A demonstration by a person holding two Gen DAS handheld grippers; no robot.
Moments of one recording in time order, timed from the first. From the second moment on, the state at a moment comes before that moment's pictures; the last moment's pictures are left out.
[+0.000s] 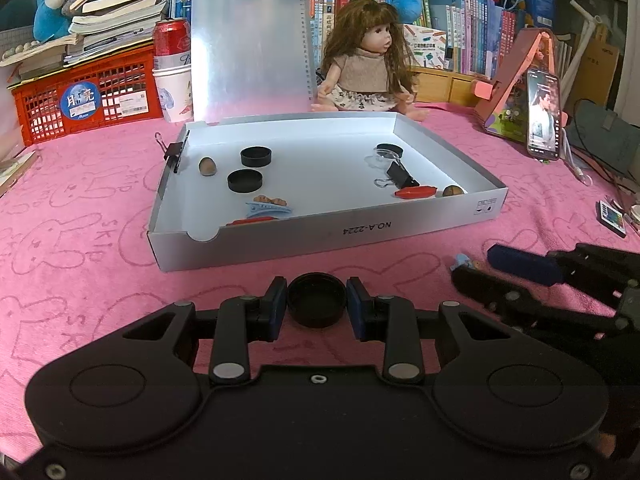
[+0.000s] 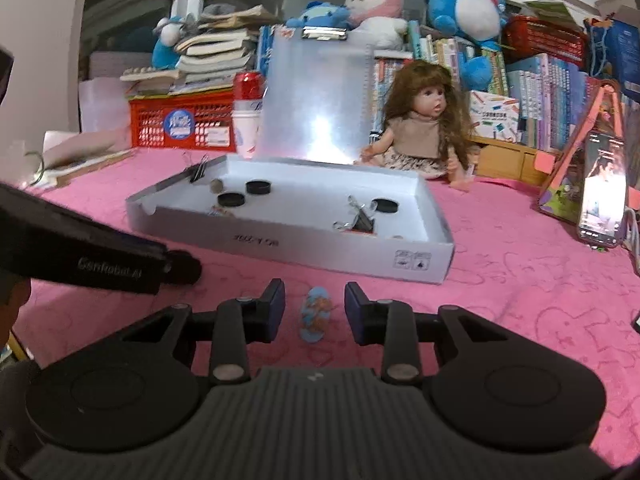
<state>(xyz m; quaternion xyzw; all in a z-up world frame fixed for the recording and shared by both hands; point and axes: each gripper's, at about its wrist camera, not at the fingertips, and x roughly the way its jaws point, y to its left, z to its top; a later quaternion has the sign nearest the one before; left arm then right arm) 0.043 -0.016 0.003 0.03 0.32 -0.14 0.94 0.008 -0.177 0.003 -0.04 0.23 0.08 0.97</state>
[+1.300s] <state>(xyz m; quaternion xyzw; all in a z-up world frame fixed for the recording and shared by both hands) 0.093 -0.023 0.048 0.02 0.27 -0.11 0.96 0.065 -0.180 0.038 0.01 0.24 0.07 0.97</state>
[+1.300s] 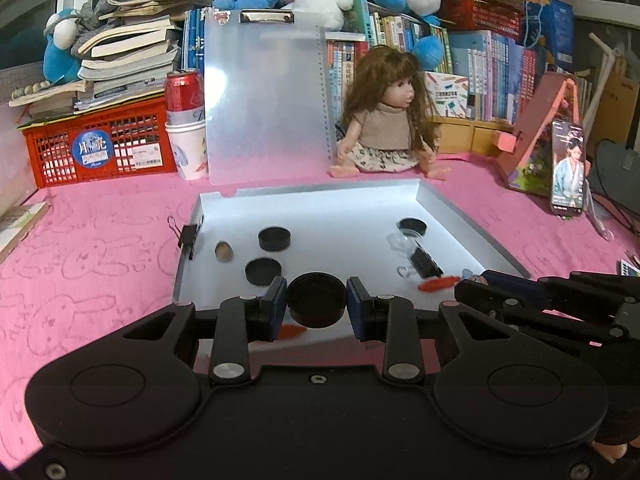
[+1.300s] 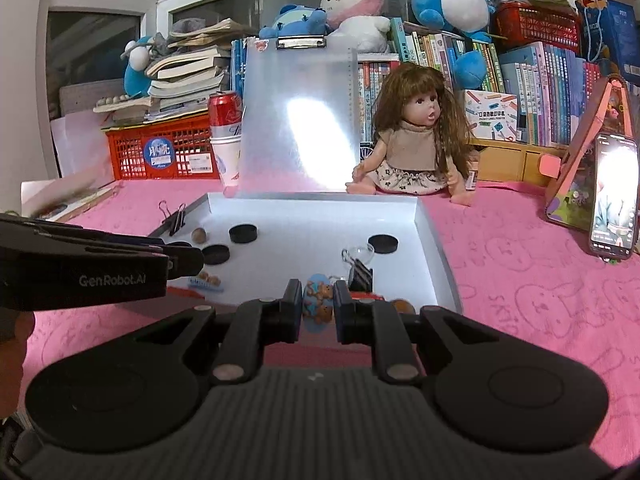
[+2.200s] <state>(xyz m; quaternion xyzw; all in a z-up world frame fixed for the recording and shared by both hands) 0.211 -0.020 0.044 -0.01 0.33 -0.06 0.94 0.183 -0.196 0.051 0.09 0.30 0.09 0.95</state>
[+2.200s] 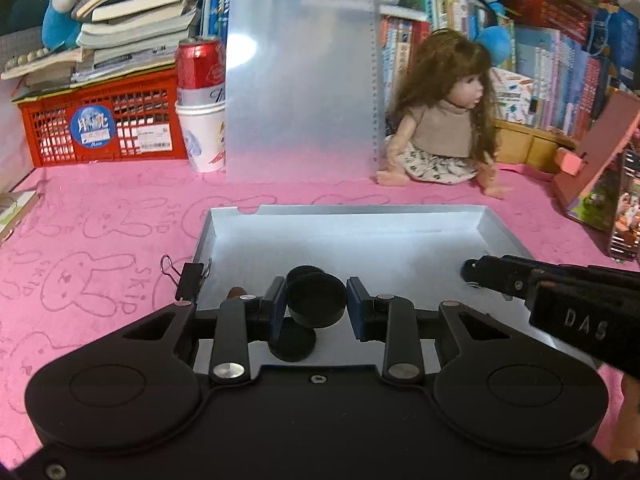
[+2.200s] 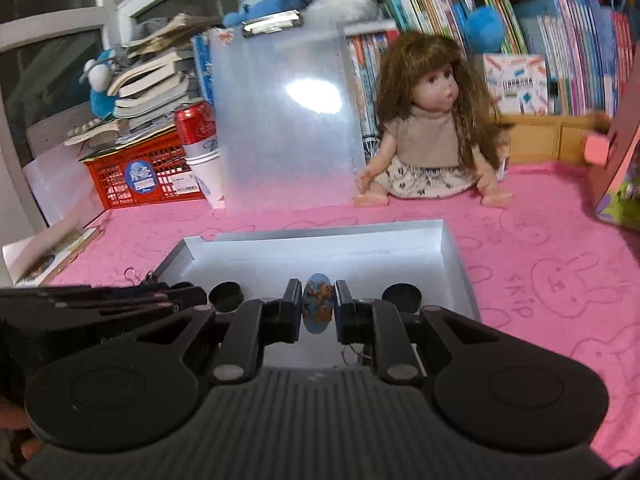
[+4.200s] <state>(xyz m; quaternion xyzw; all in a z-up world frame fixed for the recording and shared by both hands) 0.213 -0.039 0.022 0.02 0.33 -0.08 0.94 0.216 -0.197 0.026 0.10 0.35 0.06 0.93</state>
